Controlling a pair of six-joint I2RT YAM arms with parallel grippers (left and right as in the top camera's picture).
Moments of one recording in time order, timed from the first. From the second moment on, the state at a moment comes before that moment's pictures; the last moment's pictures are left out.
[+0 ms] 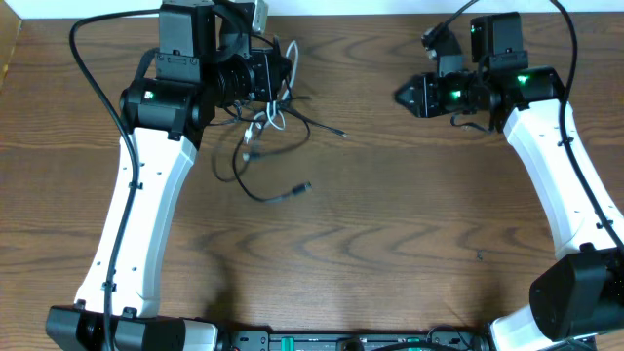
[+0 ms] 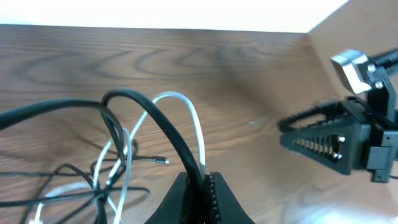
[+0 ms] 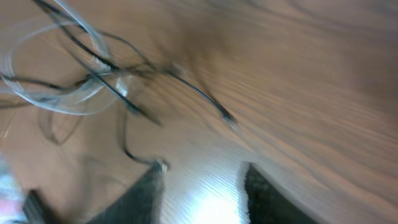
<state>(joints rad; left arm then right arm) -0.17 1.56 1.64 -0.77 0.53 -0.21 0.16 1.71 1.56 -0.77 -0.62 0.05</state>
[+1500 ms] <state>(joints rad) -0.17 1.56 1.64 -0.32 1.19 -0.60 0.33 1.85 1.56 -0.39 -0.52 0.34</state>
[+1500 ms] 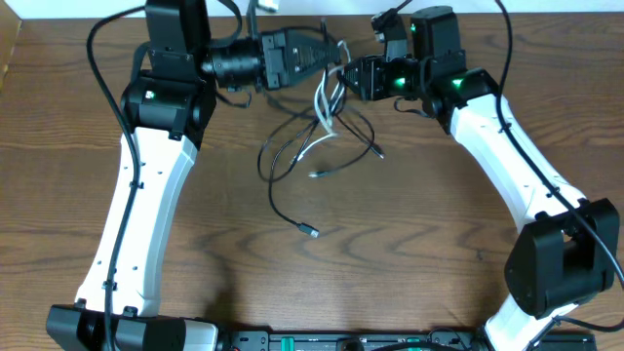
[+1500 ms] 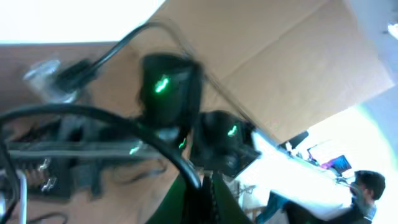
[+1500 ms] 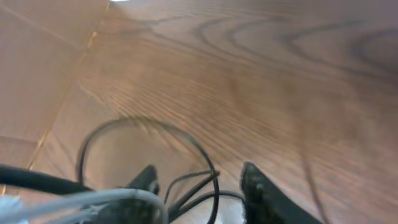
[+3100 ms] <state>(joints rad) 0.18 1.63 1.64 -0.89 0.38 -0.32 -0.07 1.52 1.55 -0.91 -0.49 0.09</state>
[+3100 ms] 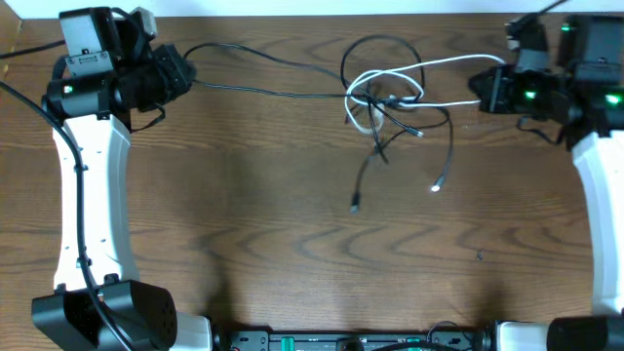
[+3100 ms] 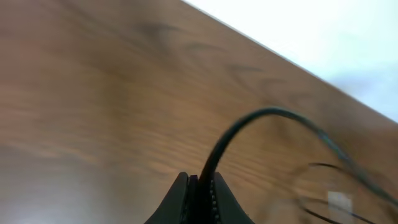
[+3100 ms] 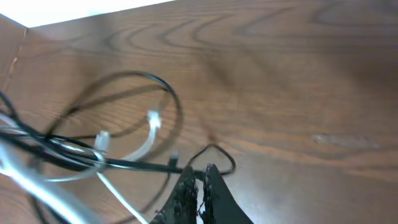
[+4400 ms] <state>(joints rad) 0.23 1.71 1.64 -0.97 -0.13 -0.22 -0.35 1.54 1.55 -0.98 -0.45 0.07</state>
